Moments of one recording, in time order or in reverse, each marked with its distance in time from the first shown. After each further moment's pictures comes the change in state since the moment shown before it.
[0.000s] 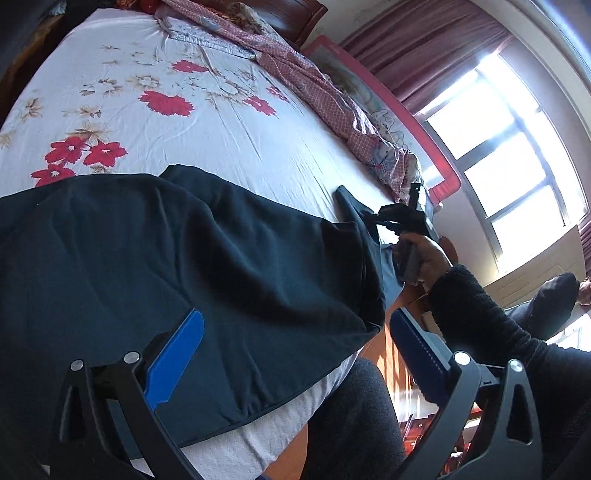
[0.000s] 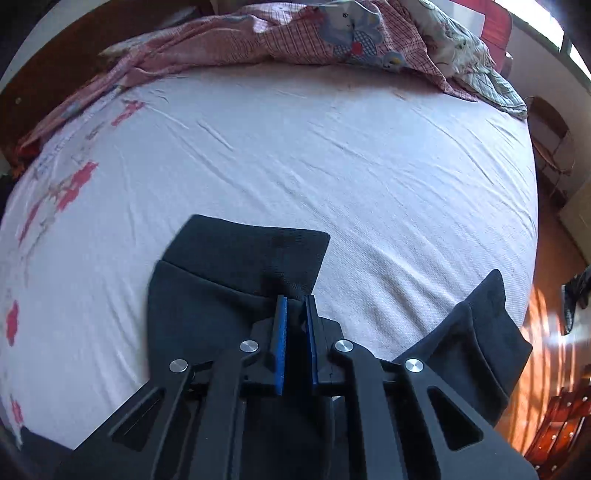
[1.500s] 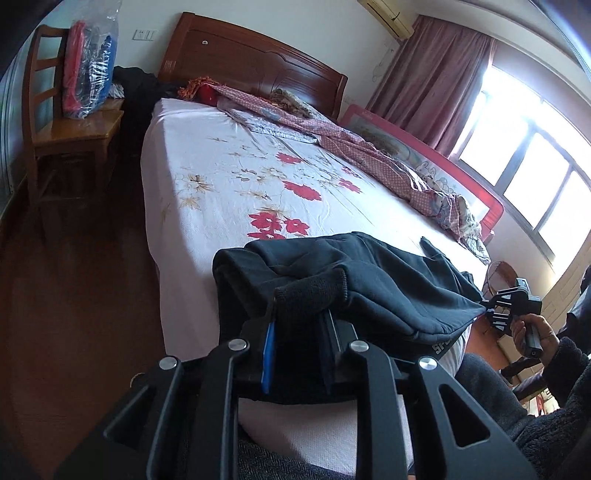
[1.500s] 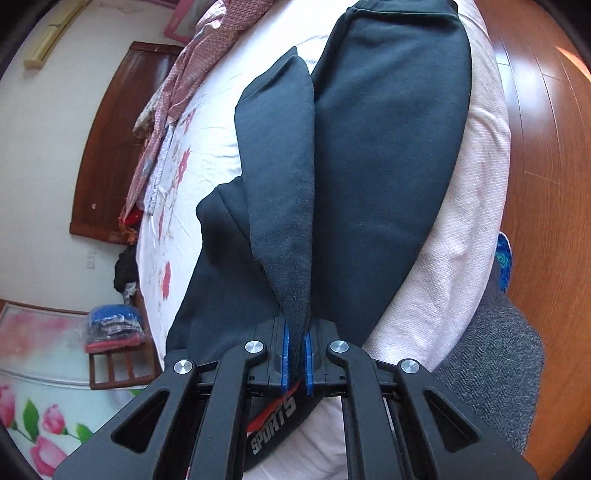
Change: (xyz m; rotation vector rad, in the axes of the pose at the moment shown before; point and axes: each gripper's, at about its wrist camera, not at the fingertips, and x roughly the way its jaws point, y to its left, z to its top) left arm -0.169 0.136 -0.056 0.158 -0.310 0.267; right arm -0.093 -0.040 -0.224 0.455 0.234 0.454
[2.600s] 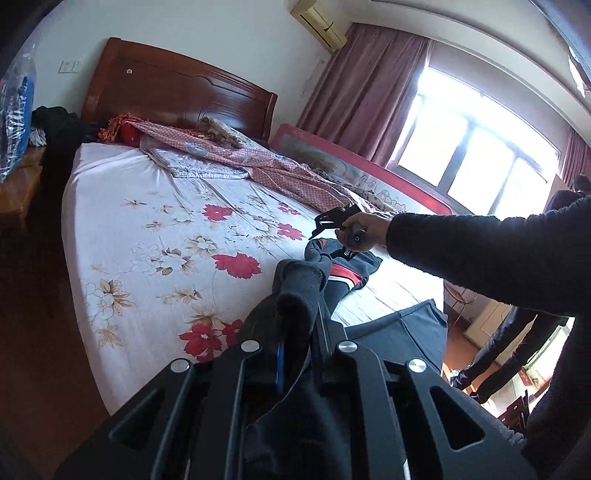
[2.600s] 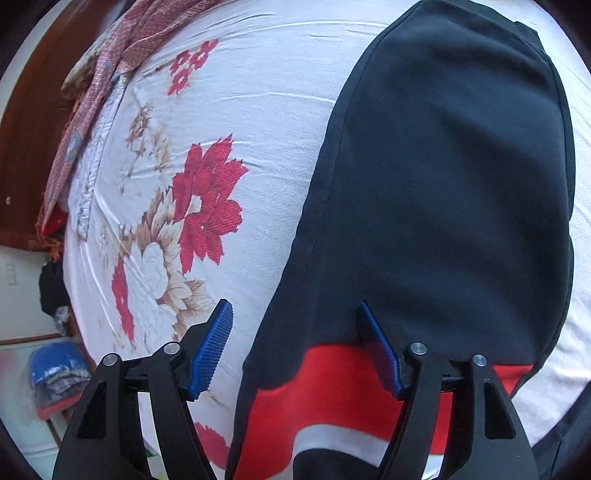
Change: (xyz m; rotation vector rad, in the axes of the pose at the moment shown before) left arm 0.067 -0.023 0.123 0.148 -0.081 -0.233; right arm 0.321 0.294 0.209 -0.066 0.109 -0.348
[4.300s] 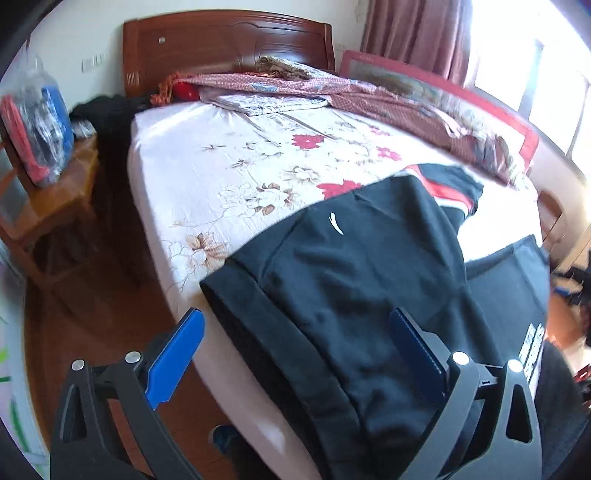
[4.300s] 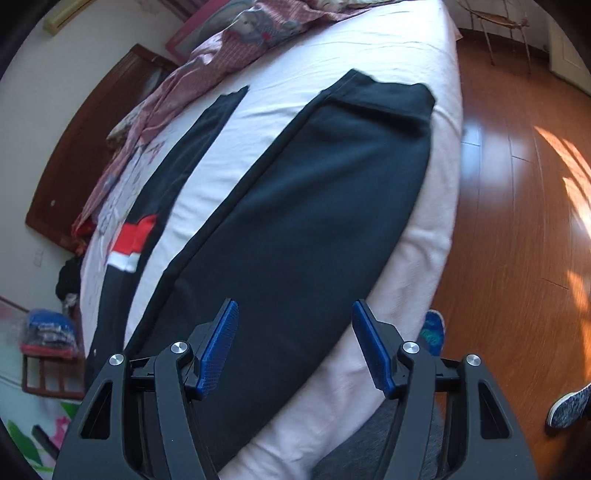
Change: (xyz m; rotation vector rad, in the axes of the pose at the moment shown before) left arm 0.043 0.067 0.003 0.052 0.287 0.315; right arm -0.193 -0.363 -0.213 -0.074 -0.281 0.133
